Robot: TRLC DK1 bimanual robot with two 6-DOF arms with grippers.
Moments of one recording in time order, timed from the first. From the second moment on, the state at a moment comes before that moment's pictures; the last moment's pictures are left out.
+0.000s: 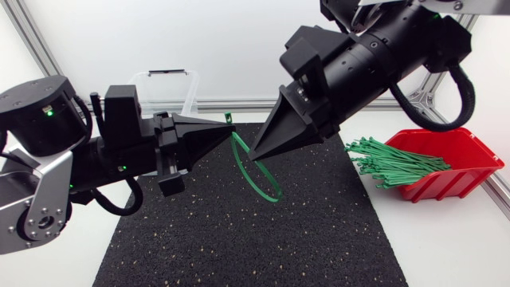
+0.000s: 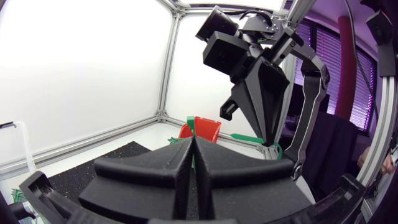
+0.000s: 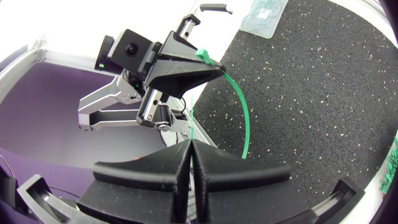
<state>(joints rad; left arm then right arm) -0.47 1.22 0.57 0.64 0.73 -0.16 0.56 1.56 1.55 -1.19 -0.88 0.15</state>
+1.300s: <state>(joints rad) -0.48 1.27 0.50 0.80 0.67 -0.16 0.51 1.64 1.58 -1.18 -0.97 0.13</state>
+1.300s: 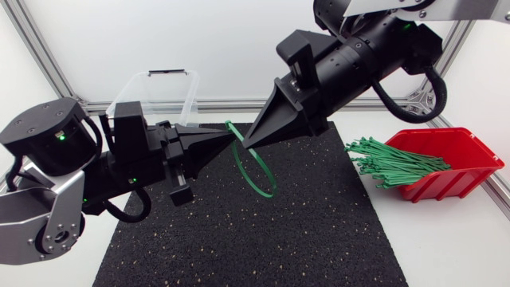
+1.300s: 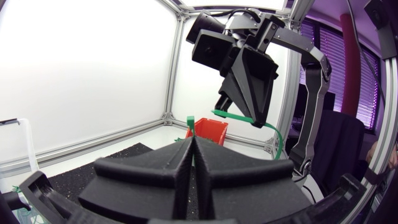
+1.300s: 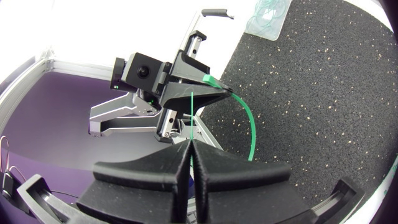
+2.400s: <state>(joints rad) -0.53 1.24 0.50 0.80 0.59 -0.13 0.49 1.66 1.58 -1.17 -1.01 0.13</state>
